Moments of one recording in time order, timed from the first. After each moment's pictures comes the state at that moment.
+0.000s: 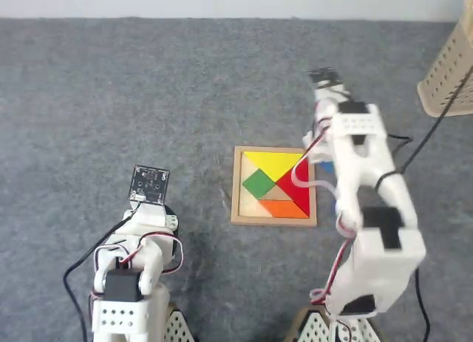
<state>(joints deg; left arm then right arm) -3.7 -102.7 96.9 68.5 -1.3 -8.3 12.7 11.5 62.7 12.4</state>
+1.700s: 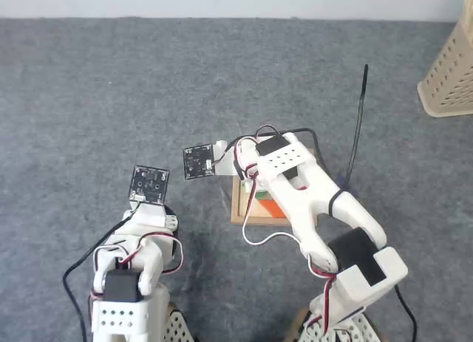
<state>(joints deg) -3.7 -102.7 96.9 68.5 -1.3 -32.4 7.0 22.8 49.1 68.6</state>
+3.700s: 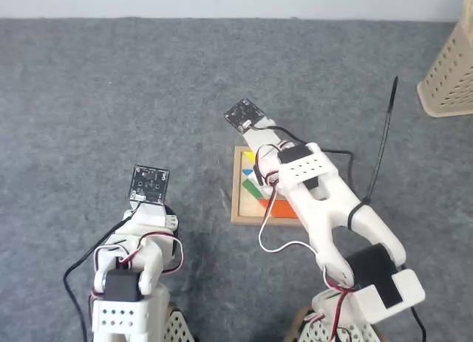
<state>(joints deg) -3.7 -102.7 96.9 68.5 -1.3 -27.2 -1.1 33.5 45.0 18.9</state>
